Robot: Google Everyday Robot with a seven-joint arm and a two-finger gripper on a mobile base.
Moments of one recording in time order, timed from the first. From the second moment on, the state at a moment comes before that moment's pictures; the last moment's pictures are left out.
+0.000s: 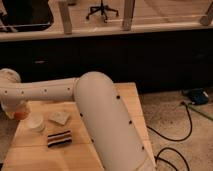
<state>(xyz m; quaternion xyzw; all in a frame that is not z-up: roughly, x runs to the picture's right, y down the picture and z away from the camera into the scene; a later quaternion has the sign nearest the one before) -0.452 0.107 0.735 -0.03 -0.31 -0.79 0.53</state>
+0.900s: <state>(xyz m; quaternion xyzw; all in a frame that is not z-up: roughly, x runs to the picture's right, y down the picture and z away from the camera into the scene) -0.416 0.059 0.729 -0.08 -0.28 -0.78 0.55</state>
